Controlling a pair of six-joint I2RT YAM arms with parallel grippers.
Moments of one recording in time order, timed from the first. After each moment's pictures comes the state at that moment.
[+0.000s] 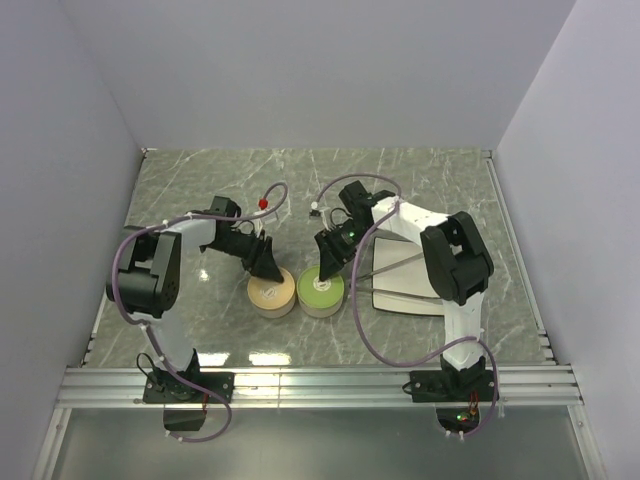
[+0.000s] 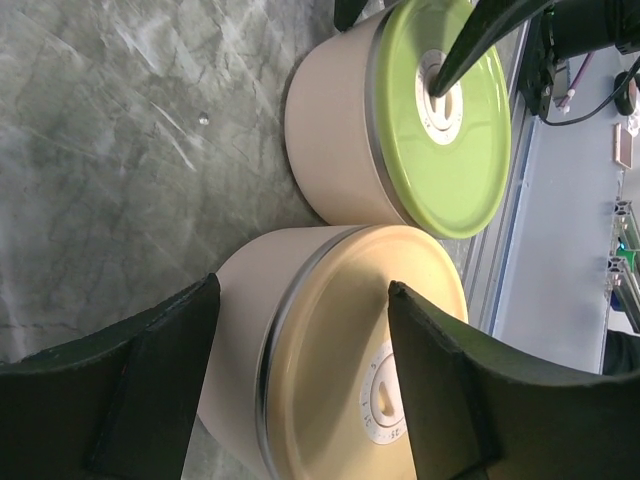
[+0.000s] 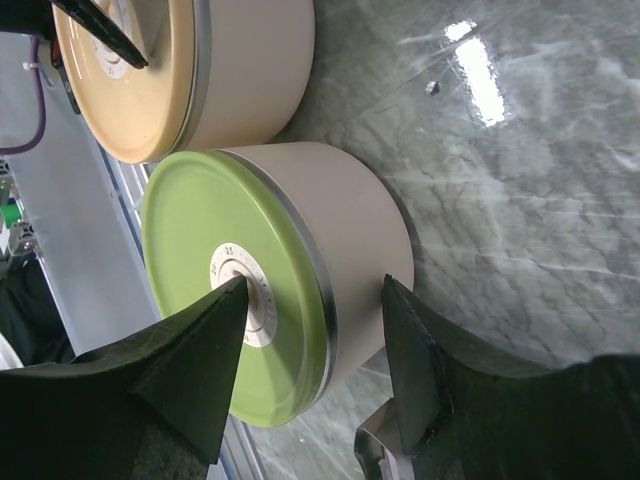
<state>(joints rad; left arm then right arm) -0.18 1.81 1.04 -0.59 1.07 0.48 0.52 2.02 1.43 -0.76 -0.85 -0.26</state>
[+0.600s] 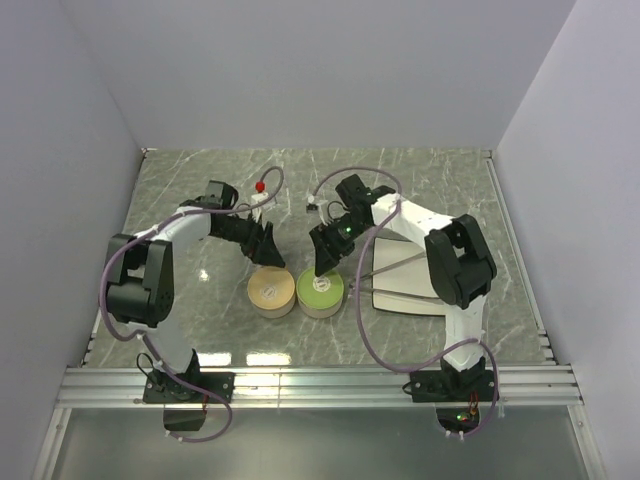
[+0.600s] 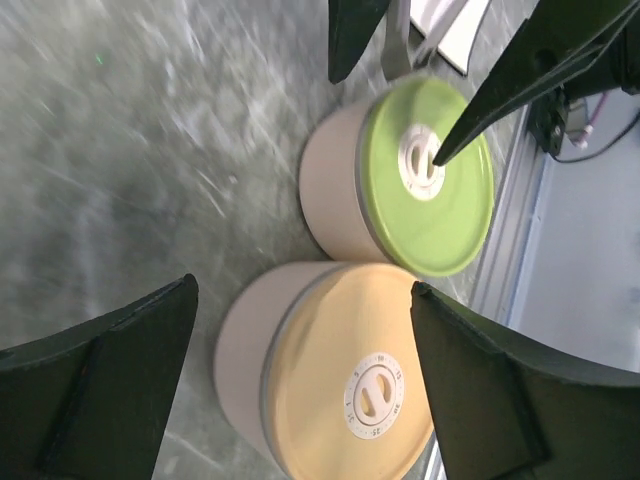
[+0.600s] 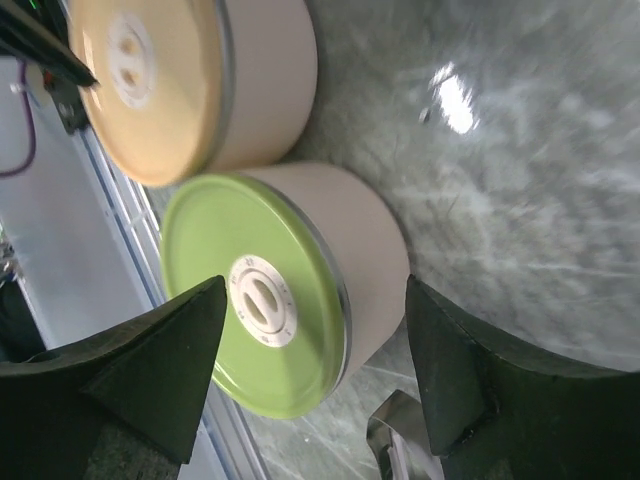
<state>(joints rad) -0.18 1.74 1.10 -0.58 1.03 0.40 0.54 1.98 1.46 -0.76 -0.79 -0.22</state>
